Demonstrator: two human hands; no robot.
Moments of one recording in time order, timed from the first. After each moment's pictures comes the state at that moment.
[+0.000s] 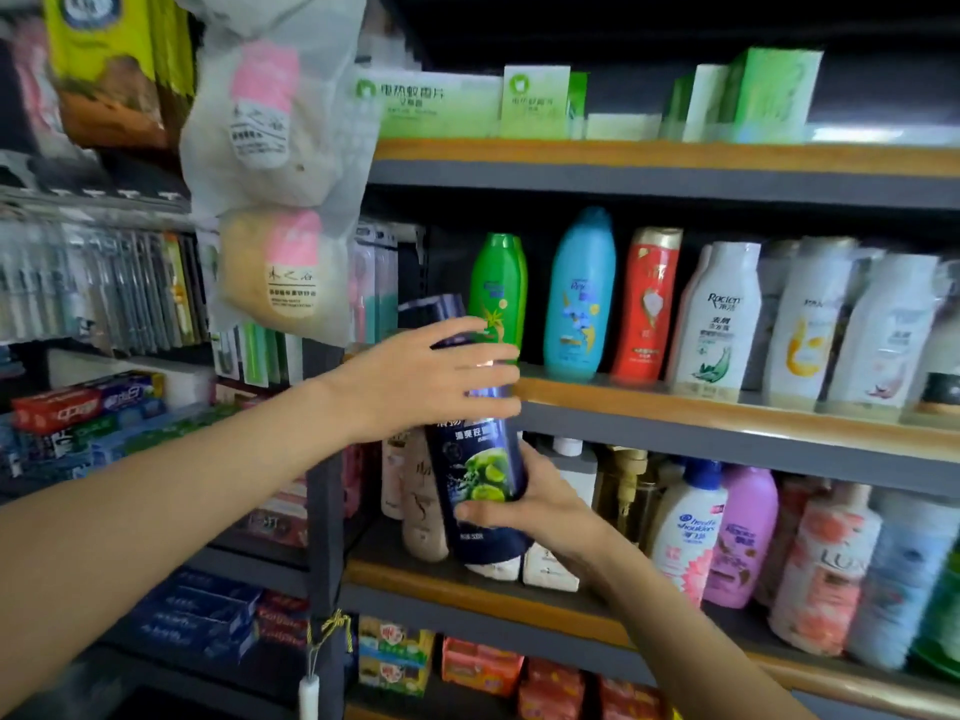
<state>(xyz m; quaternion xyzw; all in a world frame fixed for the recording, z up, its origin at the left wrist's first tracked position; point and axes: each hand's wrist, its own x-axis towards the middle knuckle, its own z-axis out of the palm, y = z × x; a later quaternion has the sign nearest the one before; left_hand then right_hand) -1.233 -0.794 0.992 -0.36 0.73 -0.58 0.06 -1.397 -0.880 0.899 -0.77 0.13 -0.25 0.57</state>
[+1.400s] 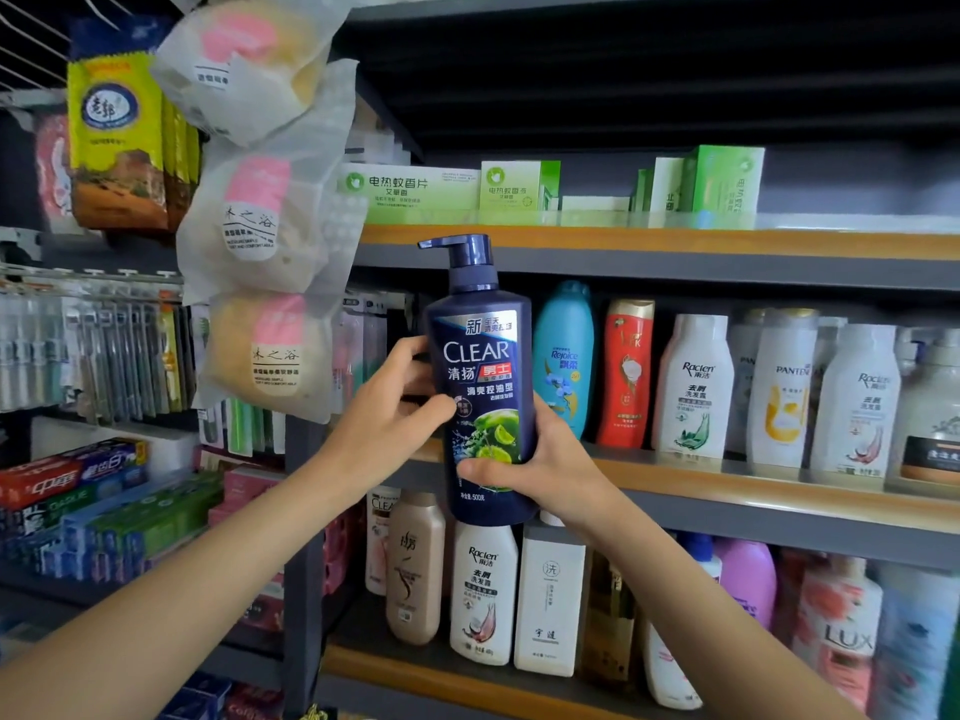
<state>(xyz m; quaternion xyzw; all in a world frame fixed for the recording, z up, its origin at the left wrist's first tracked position) -1.270 -0.786 1.006 -0.54 0.61 0.01 -0.57 -1.400 -0.903 0.978 -0.79 0.07 -0.35 0.50</state>
